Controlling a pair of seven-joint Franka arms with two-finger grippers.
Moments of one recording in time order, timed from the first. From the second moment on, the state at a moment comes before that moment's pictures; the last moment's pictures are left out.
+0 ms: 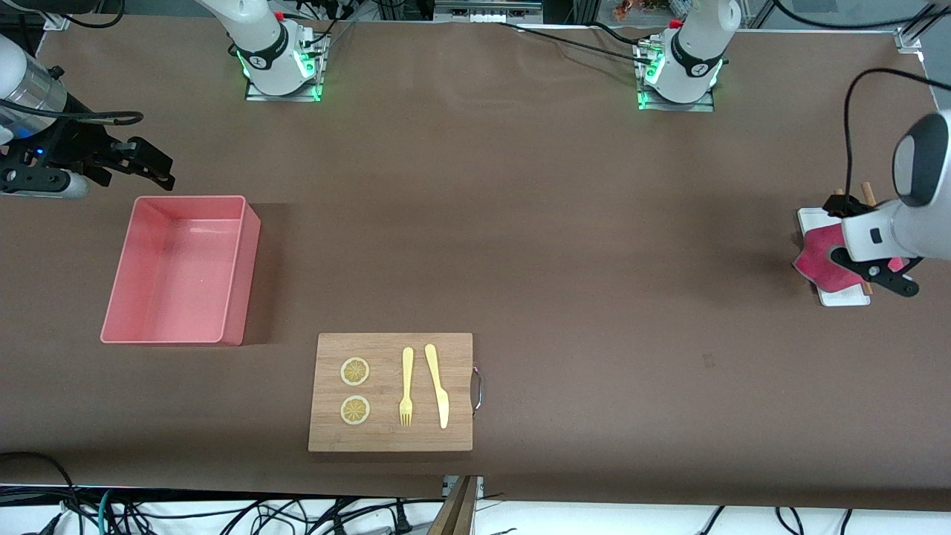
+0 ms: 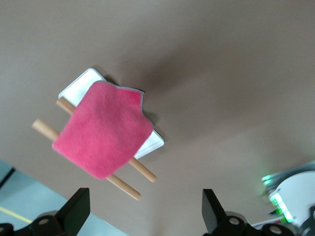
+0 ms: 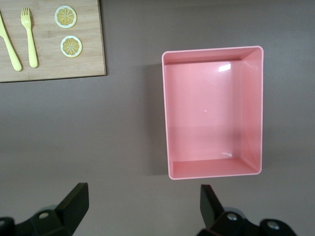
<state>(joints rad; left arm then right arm) 0.16 0.36 -0.02 -1.61 0.35 1.56 0.70 0.15 -0.02 -0.05 -1.66 -0.01 1.65 0.16</state>
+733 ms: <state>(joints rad) 0.27 0.61 -0.02 -1.51 0.45 1.71 1.07 0.15 -0.02 -0.05 -1.66 -0.01 1.64 0.16</state>
